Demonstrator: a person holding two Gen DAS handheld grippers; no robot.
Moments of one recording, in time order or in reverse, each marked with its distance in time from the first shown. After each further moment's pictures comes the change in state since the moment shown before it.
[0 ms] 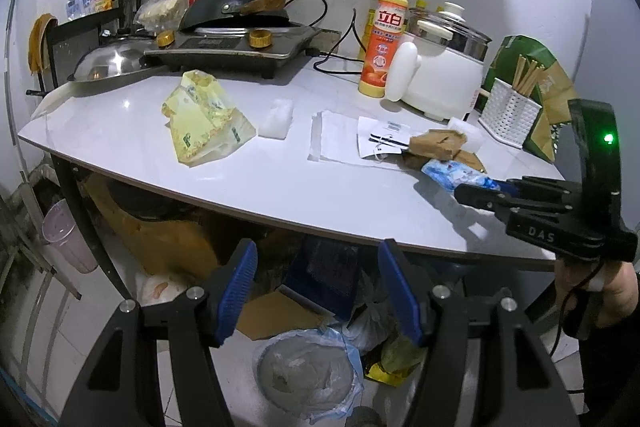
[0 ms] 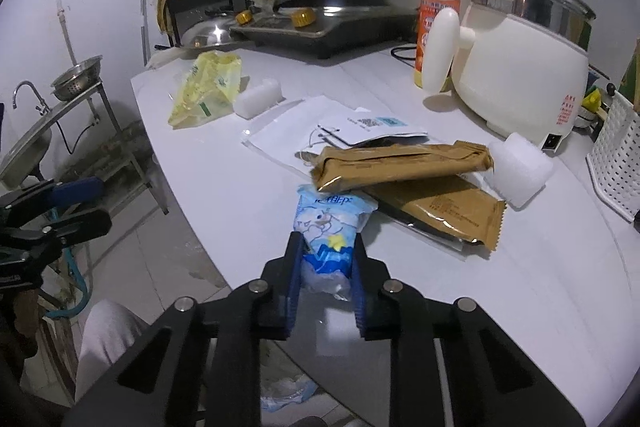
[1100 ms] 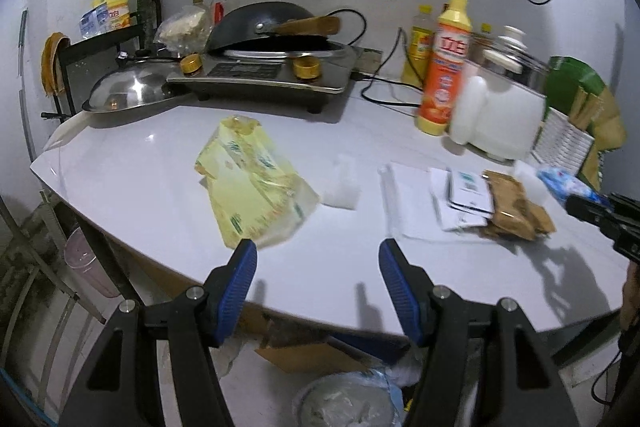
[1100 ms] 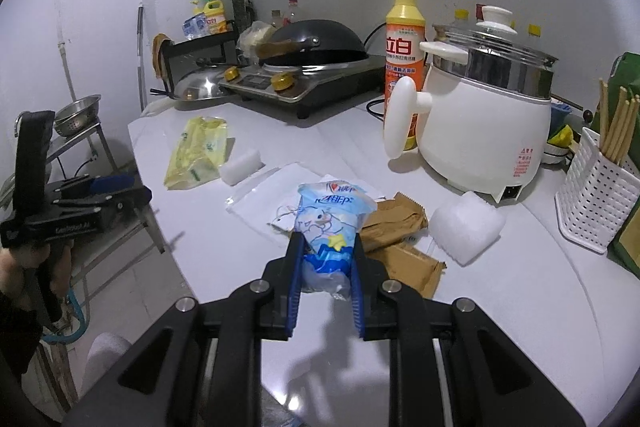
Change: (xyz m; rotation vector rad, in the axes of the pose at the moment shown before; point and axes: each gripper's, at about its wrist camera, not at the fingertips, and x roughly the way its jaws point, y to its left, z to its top) left arm 0.053 0.053 0.065 -0.004 -0.043 0.116; right arm -0.033 -0.033 0.034 0.029 -0.134 -0.033
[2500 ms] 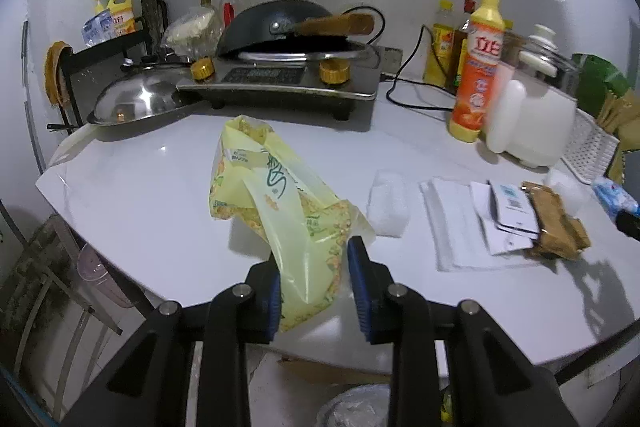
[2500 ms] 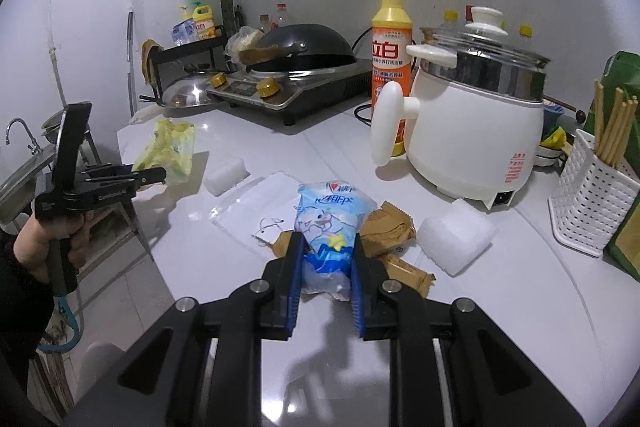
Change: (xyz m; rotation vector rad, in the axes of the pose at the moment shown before) left arm 0.016 0.018 0.018 0.034 0.000 0.049; right arm -0.008 -0.004 0.001 0.010 -0.022 -0.023
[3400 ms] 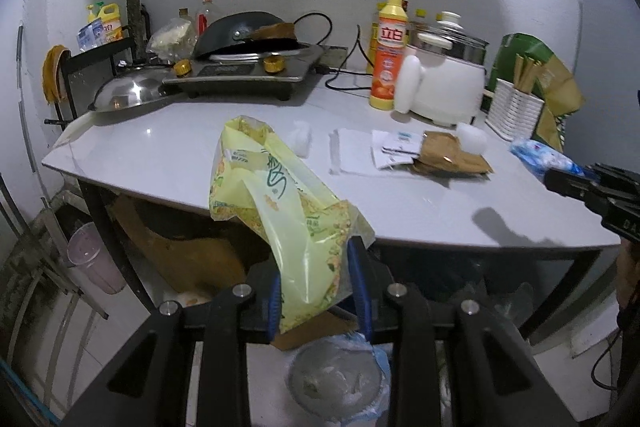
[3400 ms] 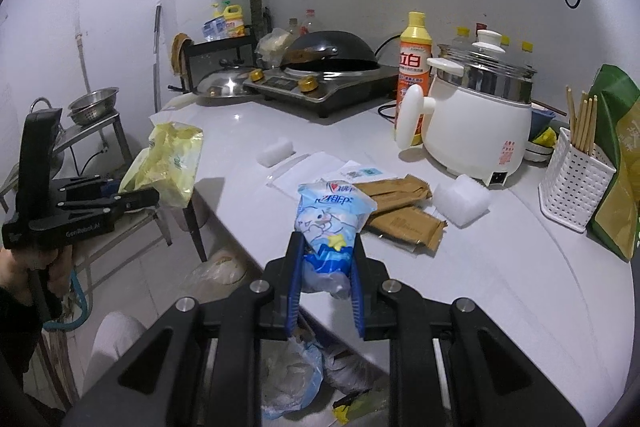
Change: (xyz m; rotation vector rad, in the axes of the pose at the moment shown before) left arm -0.110 -0.055 -0.082 0.034 -0.011 -0.100; right arm -0.075 0.041 -0.042 -0.061 -0.004 0.039
